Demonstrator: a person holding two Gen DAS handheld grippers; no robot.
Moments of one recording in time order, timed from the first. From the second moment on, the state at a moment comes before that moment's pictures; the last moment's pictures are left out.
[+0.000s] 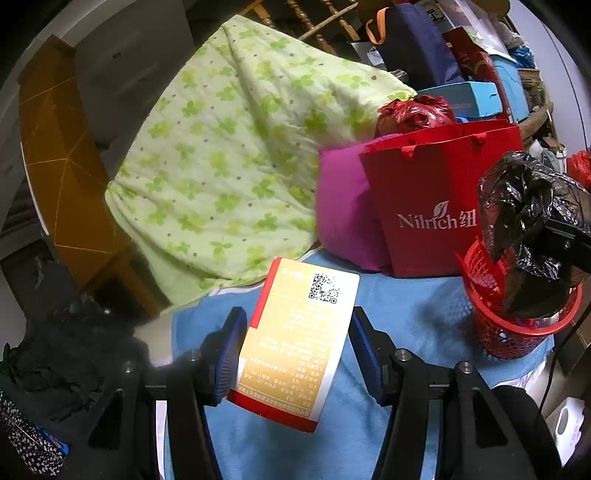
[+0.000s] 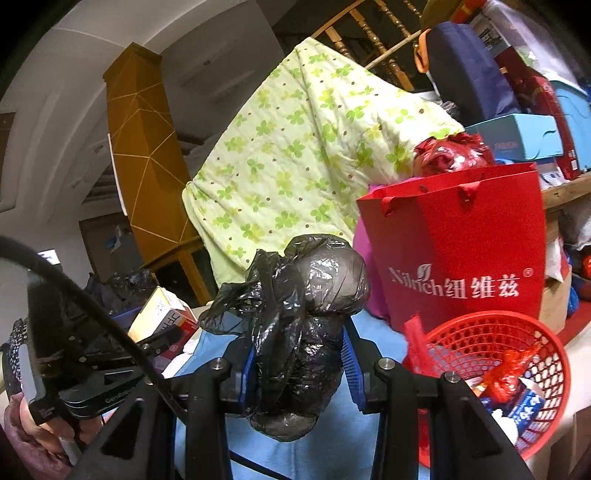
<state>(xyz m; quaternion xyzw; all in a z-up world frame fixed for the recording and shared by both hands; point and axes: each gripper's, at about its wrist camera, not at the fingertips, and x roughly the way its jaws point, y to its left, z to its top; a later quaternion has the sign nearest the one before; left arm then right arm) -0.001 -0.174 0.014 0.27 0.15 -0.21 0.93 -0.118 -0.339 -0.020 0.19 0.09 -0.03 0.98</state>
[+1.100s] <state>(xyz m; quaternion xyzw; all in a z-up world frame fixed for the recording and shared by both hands) -0.036 -0.241 0.006 0.28 0.15 -0.27 0.91 -0.180 -0.397 -0.025 0.23 0.07 -0.09 0.97</state>
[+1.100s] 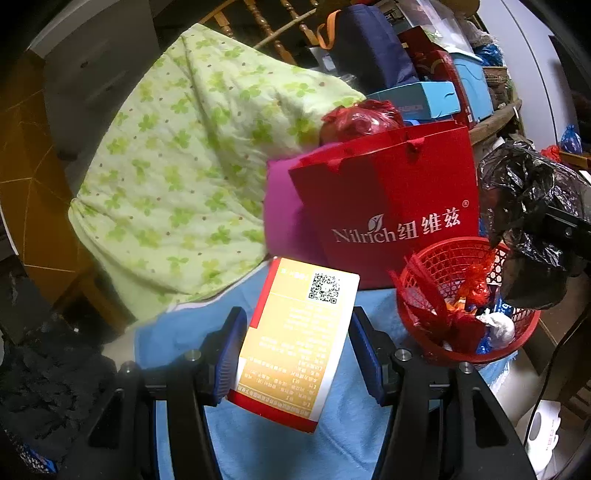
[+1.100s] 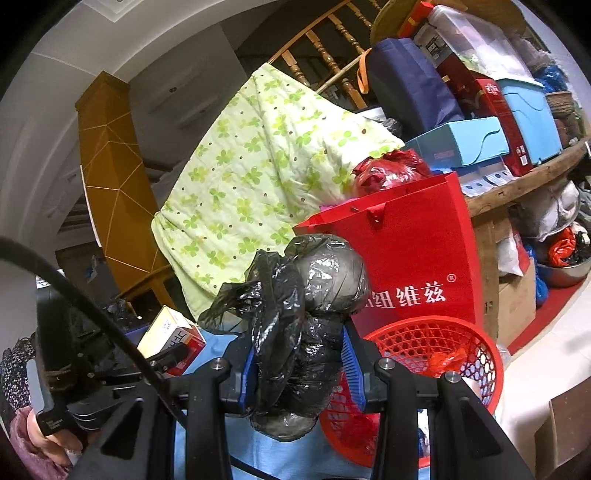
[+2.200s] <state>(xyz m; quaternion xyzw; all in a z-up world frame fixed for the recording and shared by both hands) -0.052 -0.304 -0.016 0.23 0.20 -0.42 0.85 -0.220 -0.459 -0.050 0.27 0.06 -0.17 0.94</state>
